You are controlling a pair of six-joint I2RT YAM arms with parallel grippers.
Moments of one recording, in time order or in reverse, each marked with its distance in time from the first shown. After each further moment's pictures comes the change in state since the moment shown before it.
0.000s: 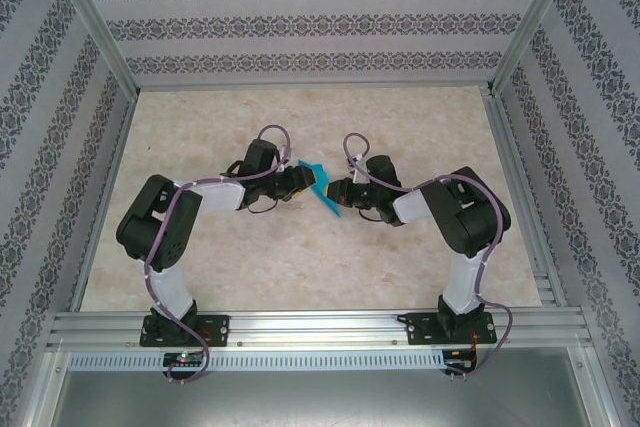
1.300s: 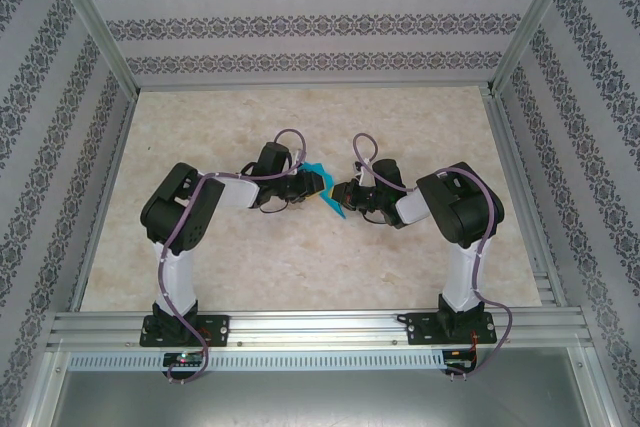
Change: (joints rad) left arm -0.032 0.174 0.076 0.100 0.078 0.019; right arm -0.046 0.075 -0.022 0.088 -0.066 0.130
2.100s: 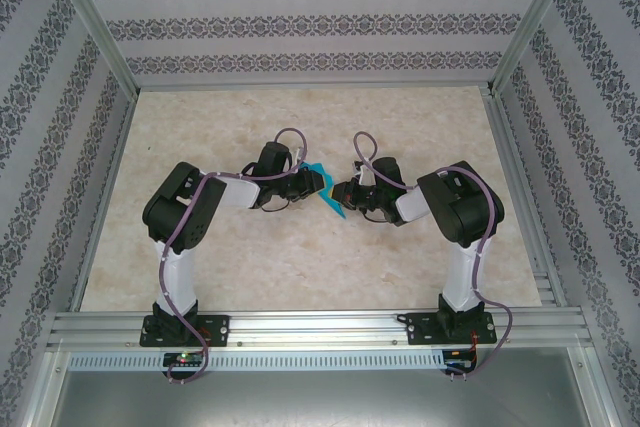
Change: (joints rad) left arm 0.000 0.015 0.002 0.056 -0.004 0.000; right arm -0.005 0.005 0.021 -0.043 -0.027 -0.007
